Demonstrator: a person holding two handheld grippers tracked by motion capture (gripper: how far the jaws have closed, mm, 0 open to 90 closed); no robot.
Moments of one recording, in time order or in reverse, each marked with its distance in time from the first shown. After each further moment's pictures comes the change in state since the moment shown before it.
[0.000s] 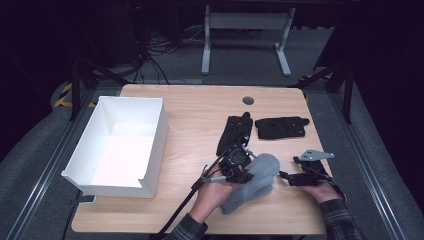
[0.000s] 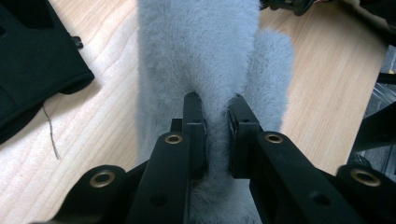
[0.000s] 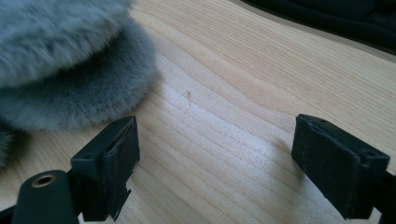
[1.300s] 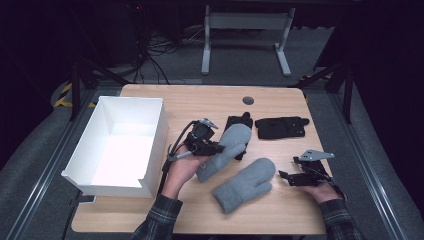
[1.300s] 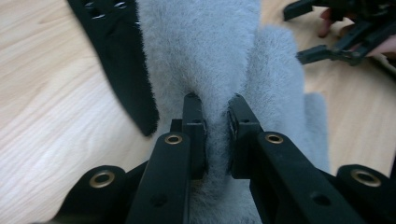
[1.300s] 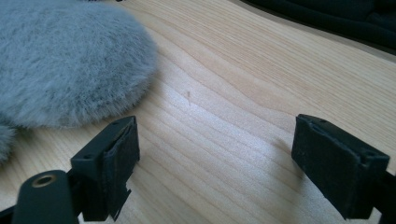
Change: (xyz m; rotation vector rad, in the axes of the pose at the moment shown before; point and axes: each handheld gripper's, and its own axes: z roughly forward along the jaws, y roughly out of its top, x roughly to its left) left arm 0.079 -0.012 -0.067 -0.163 0.033 -0.076; right arm 0.000 0.000 0.000 -0.001 0.000 0.000
